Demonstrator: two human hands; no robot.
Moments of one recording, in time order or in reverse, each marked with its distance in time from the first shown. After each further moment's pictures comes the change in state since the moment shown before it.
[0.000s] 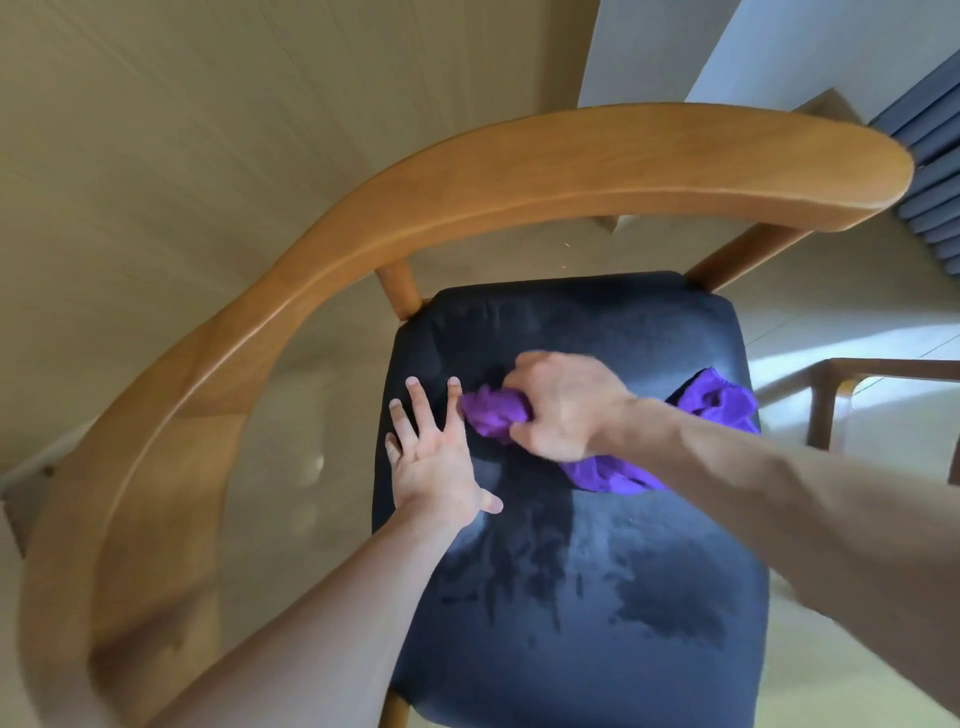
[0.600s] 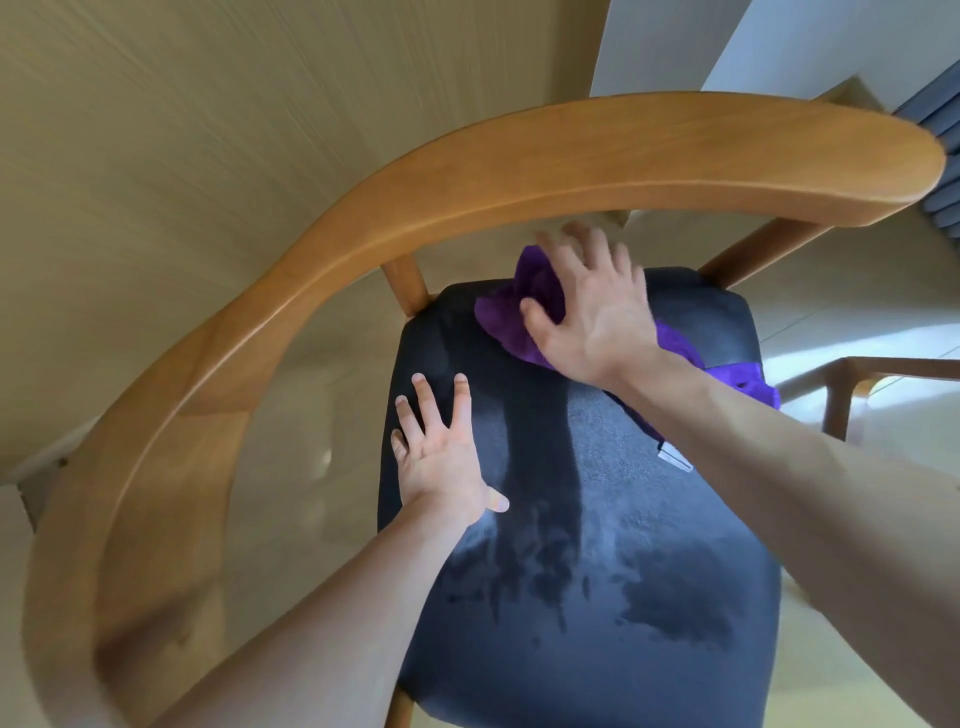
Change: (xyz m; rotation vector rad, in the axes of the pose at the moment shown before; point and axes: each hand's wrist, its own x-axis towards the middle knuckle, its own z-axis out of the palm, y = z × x) left_hand 0.001 0.001 -0.002 0.006 -0.004 -0.016; right_hand 0.031 0.019 -0.029 0.058 0.529 0.218
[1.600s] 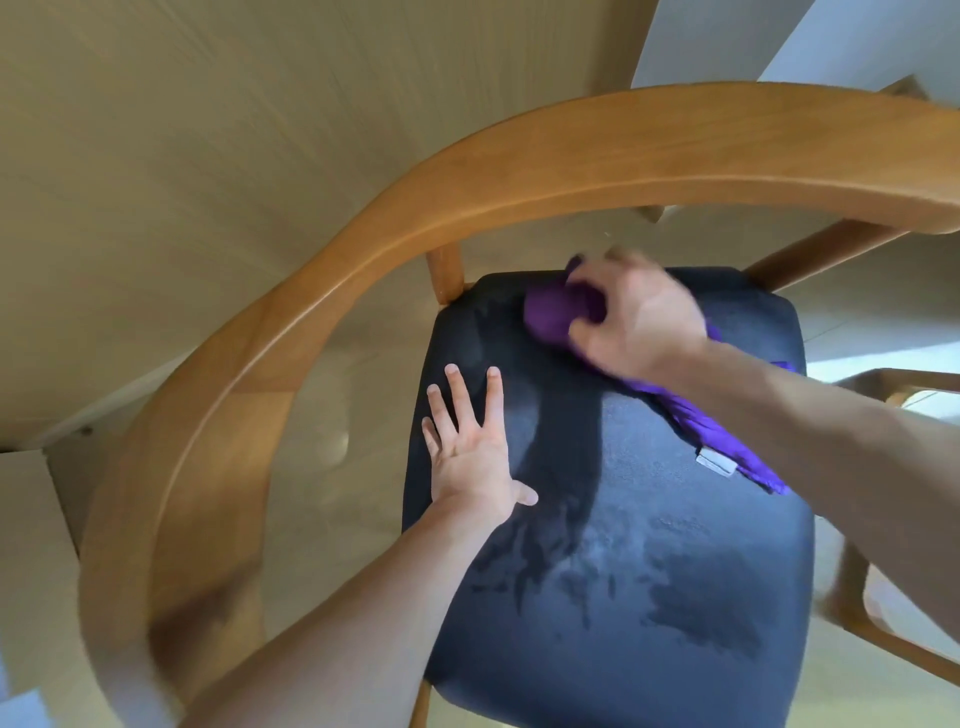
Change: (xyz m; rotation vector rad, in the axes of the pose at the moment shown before) left_hand 0.000 -0.006 0.013 -0.103 -0.002 0.048; right_hand 0.009 0.008 0.000 0.030 -0.138 -0.008
